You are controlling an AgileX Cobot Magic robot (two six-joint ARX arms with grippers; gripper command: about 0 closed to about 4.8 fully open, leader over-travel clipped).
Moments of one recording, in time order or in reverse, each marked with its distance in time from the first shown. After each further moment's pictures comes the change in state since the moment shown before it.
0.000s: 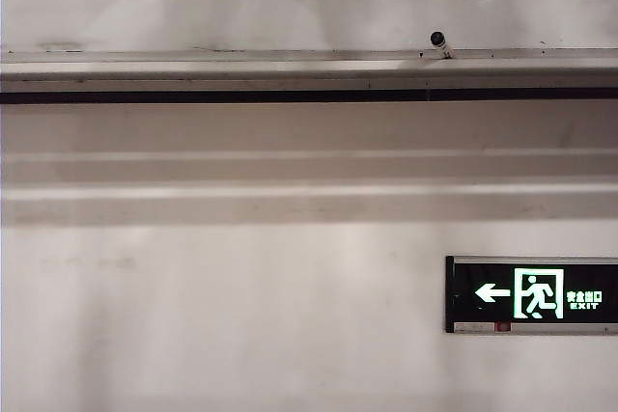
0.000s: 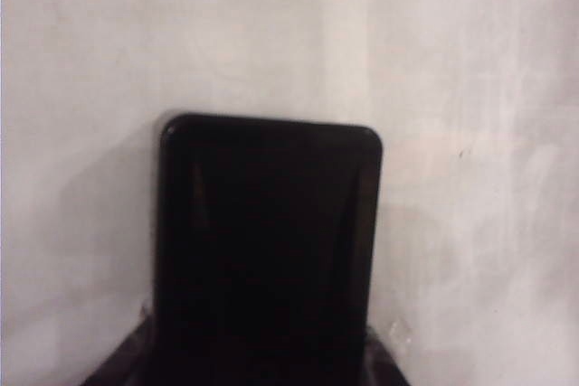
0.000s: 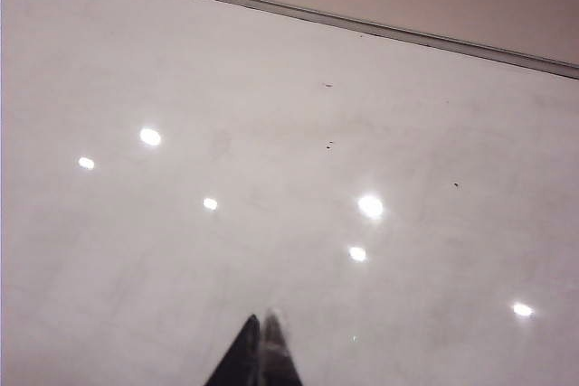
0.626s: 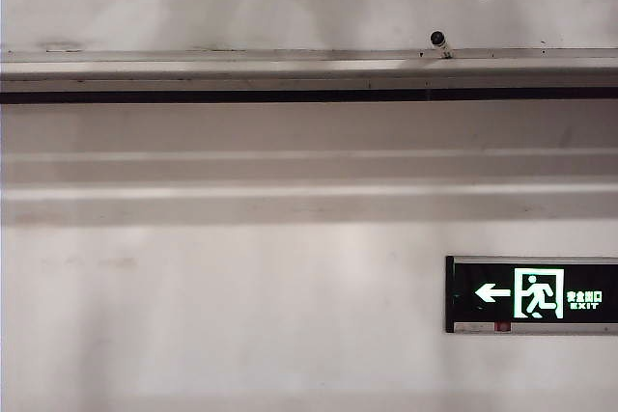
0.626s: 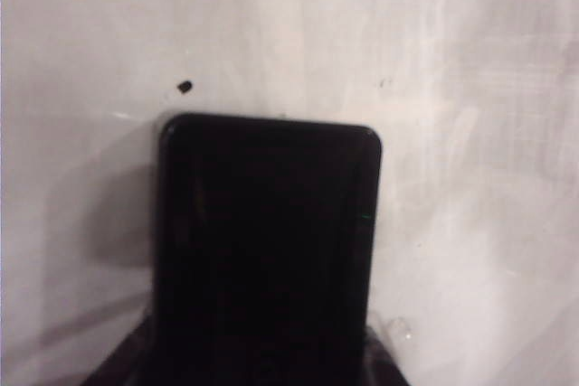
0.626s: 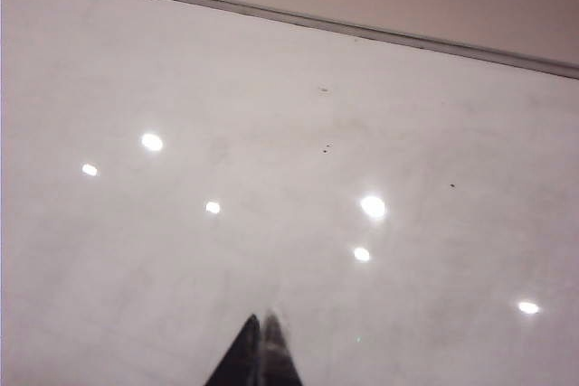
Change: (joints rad) left arm 0.008 0.003 0.000 -0.089 0.167 -0.025; right arm 0.000 -0.012 0.000 -0.008 0.000 0.023
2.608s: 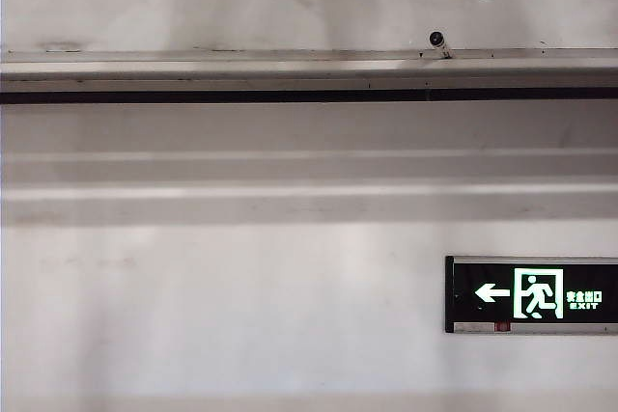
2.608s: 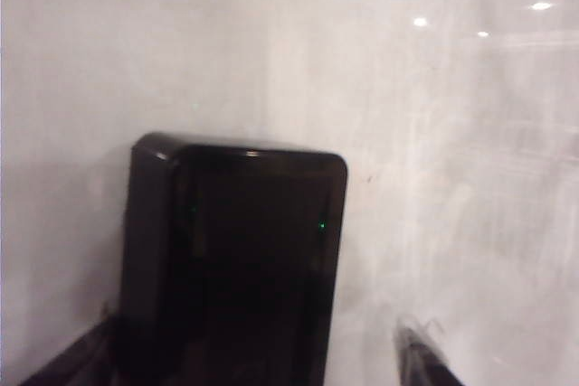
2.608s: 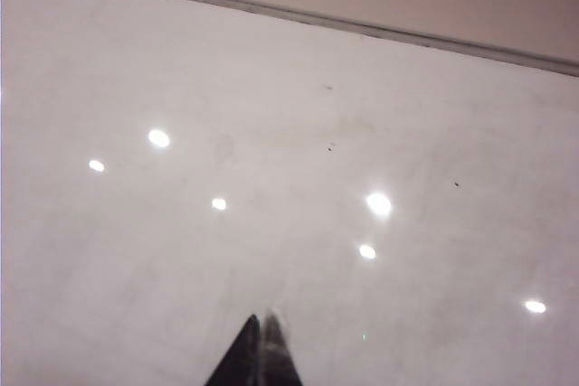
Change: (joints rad) left arm -0.034 0.036 0.003 0.164 -0.071 -0.112; right arm 0.000 -0.014 0.000 -0.027 -0.010 0.003
